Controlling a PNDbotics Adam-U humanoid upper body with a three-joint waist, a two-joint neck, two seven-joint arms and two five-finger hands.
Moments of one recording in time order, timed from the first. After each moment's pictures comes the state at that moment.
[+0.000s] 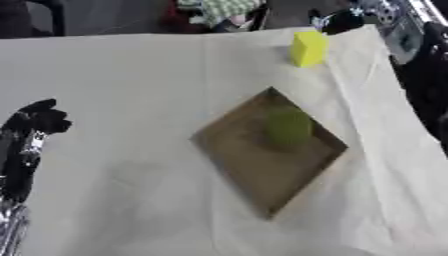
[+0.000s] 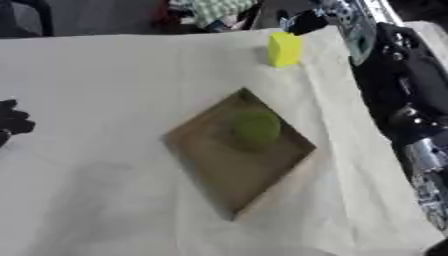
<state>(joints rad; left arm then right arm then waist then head) -0.15 0.27 0.03 -1.71 0.00 -0.17 -0.02 -1.23 -0.36 -0.01 -0.65 1.09 -0.19 0.17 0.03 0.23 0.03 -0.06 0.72</state>
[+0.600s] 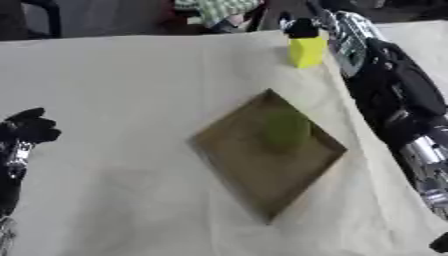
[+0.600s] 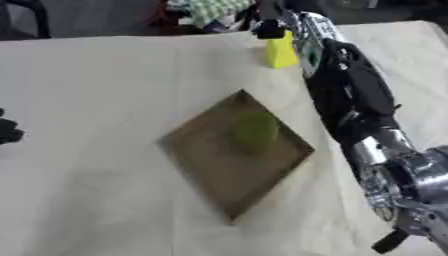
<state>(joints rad) -0.17 0.27 0.02 -1.71 0.01 -0.17 -0.03 -1.25 -0.27 -0.08 -0.55 1.14 0.03 0.03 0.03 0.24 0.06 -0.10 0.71</state>
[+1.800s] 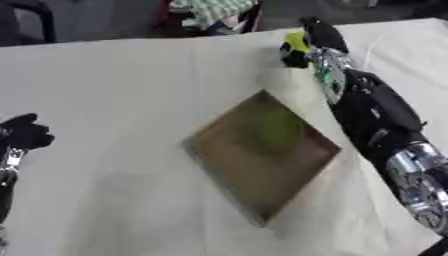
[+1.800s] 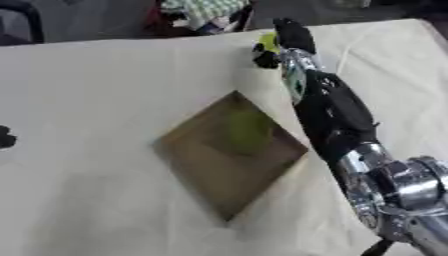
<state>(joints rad) -0.17 0.26 0.01 -1.71 0.01 -0.17 -0.04 -1.20 -0.26 -0.11 -0.44 1.18 0.16 -0.10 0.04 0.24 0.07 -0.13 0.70</state>
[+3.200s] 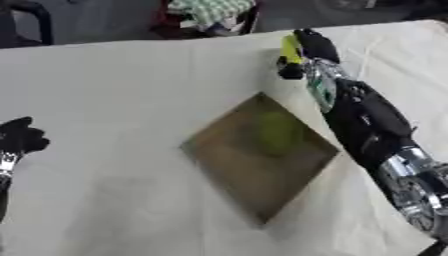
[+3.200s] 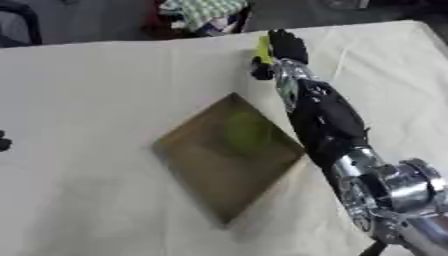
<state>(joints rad) -0.18 0.26 0.01 -1.71 0.01 -0.17 -0.04 -1.19 -0.26 -0.10 -0.42 1.23 0.19 -0.12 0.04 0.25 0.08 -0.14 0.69</state>
